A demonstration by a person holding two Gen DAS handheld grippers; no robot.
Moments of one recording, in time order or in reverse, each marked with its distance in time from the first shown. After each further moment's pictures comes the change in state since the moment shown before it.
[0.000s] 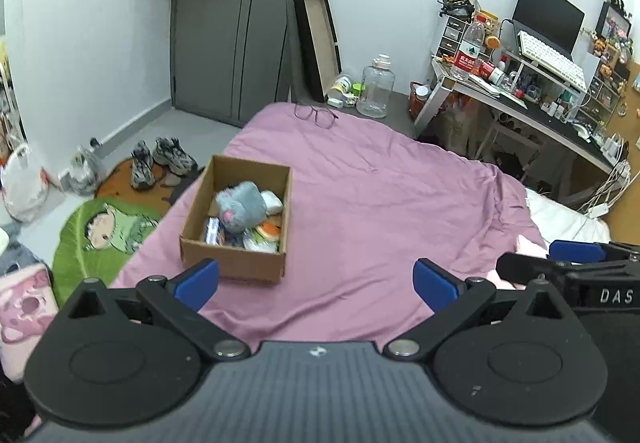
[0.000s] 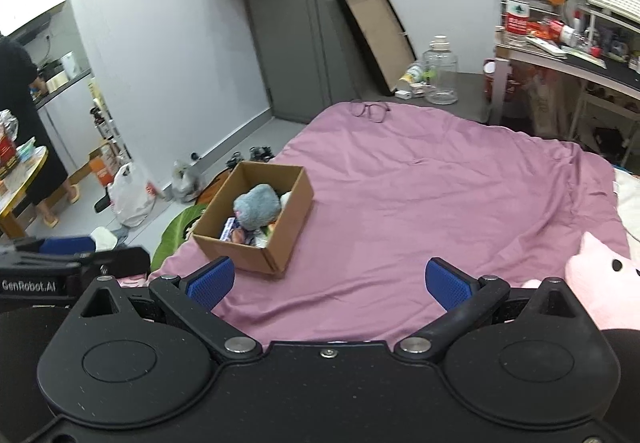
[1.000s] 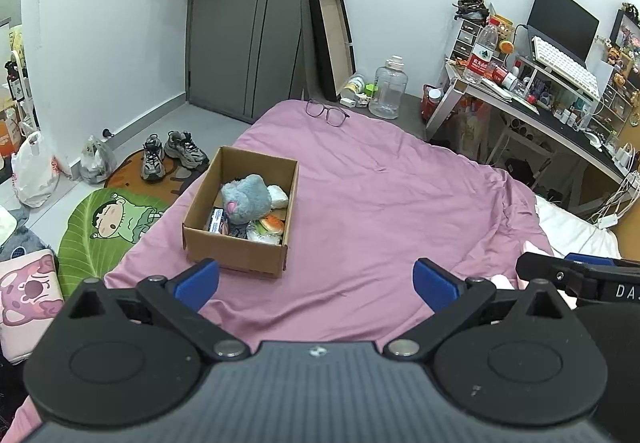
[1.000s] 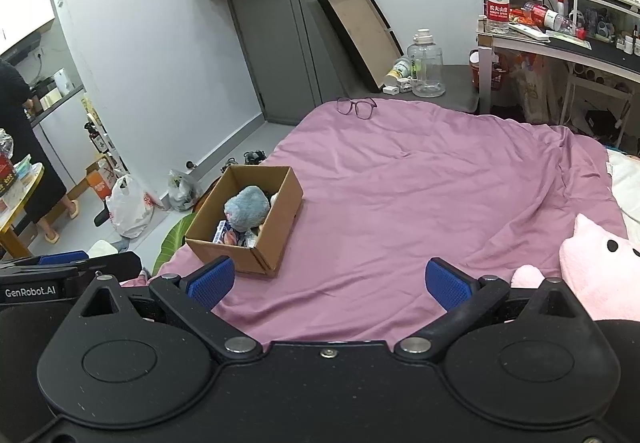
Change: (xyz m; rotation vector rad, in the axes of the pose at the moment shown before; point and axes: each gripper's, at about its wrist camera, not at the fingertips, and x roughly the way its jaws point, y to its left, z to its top) left arm 0.000 -0.015 -0.010 -0.031 -0.011 0.051; right arm -0.005 -0.018 -0.008 0.056 -0.004 0.007
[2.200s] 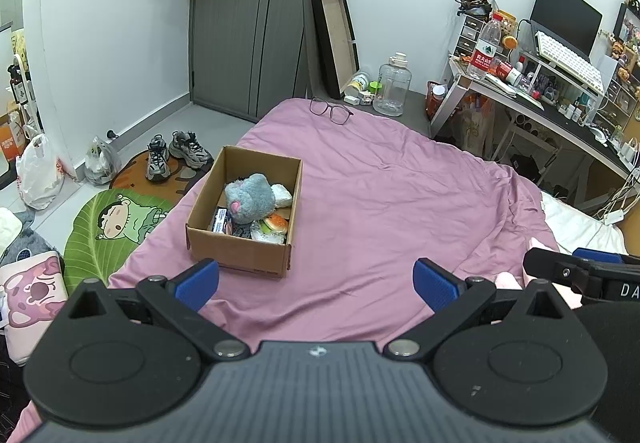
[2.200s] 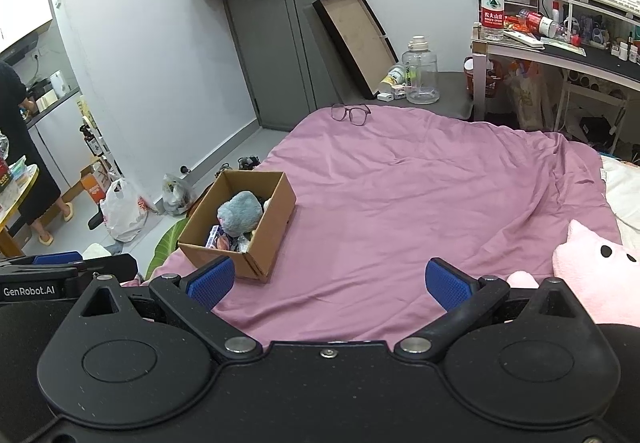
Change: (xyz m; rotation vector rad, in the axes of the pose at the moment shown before) left arm 0.002 0.001 0.001 0.005 0.005 0.013; right arm 0.000 0.003 0.000 -0.005 -0.019 -0.027
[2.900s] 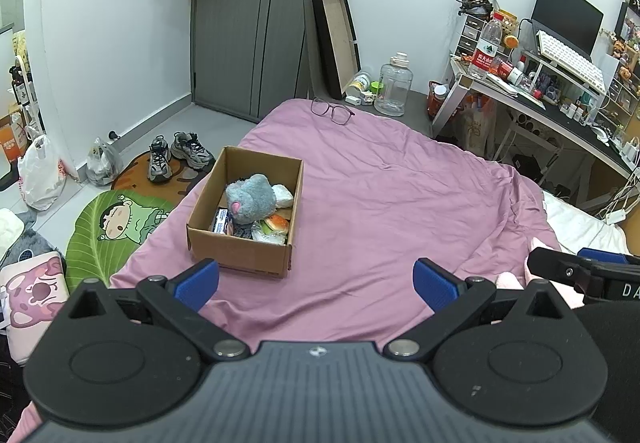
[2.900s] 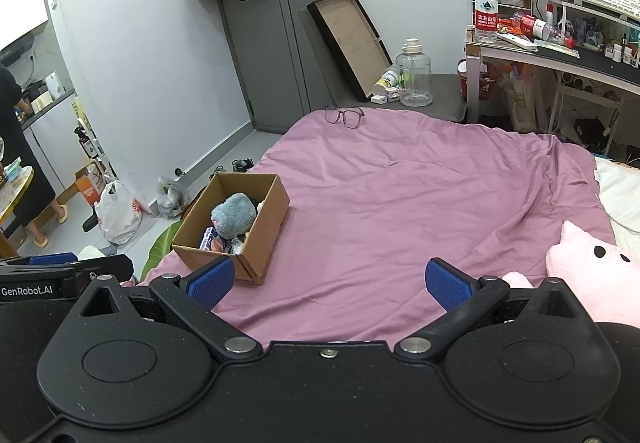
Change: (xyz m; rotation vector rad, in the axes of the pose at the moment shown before) left arm 0.000 0.001 0.001 0.002 0.000 0.002; right arm -0.002 -0.002 0.000 0.000 -0.008 -0.019
